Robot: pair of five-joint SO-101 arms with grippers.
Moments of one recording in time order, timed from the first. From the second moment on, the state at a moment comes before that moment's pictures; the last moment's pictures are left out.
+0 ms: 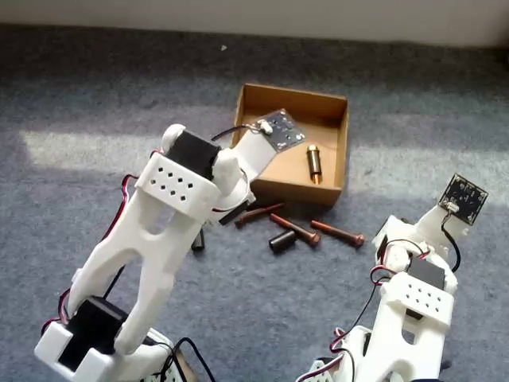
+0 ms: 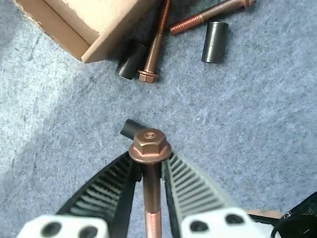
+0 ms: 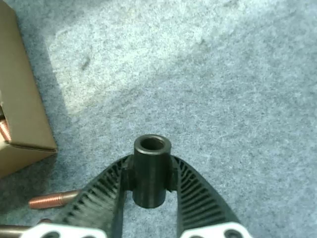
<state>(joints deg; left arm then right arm) 23.3 -9.0 1.5 97.8 -17.7 18.5 -49.8 69.8 38.7 -7.3</state>
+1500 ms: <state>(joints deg) 23.3 -83.3 54.0 78.5 -1.6 10.7 -49.8 69.8 38.7 -5.1</state>
